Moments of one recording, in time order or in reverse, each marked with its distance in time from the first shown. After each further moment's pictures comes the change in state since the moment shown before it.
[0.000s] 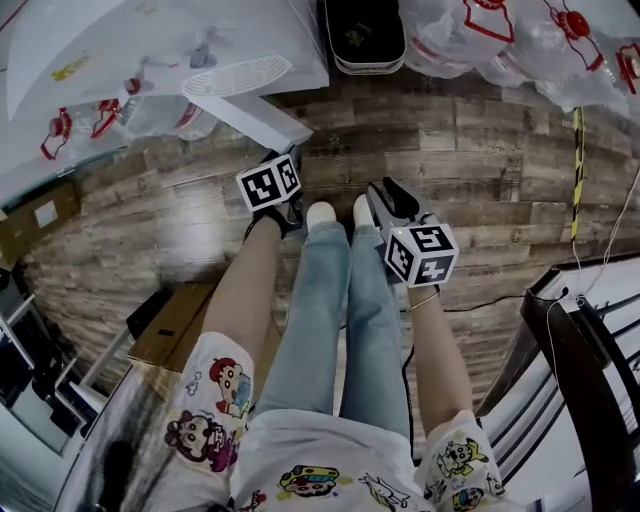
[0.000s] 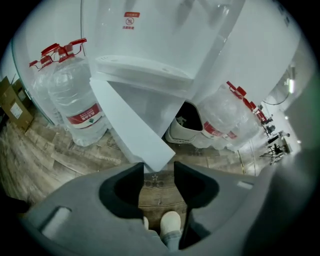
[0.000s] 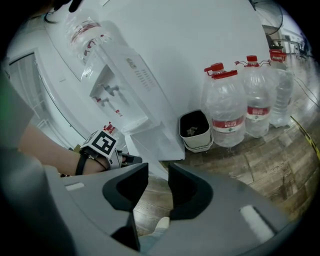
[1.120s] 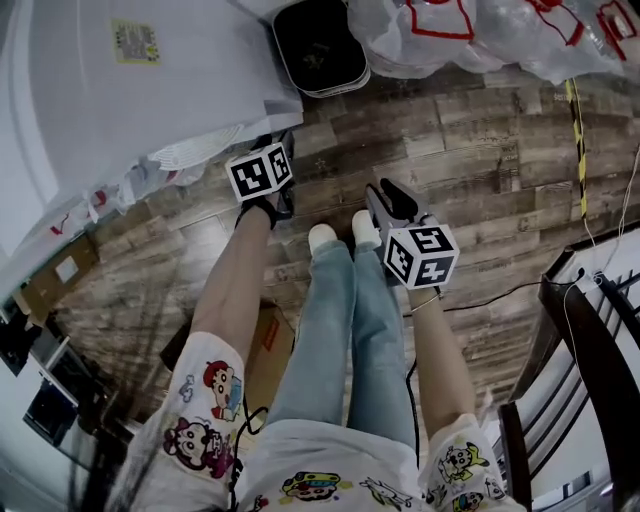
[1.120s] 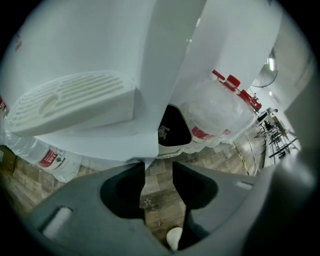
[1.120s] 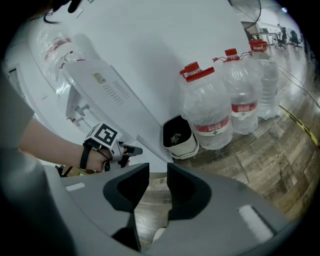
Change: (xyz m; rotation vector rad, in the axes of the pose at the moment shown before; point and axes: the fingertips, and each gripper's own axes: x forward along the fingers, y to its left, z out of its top) left arm 0.069 -0.082 0.102 0.239 0.017 -0.071; right arm 0.013 -0.076 0.046 0.154 -0.065 -0.074
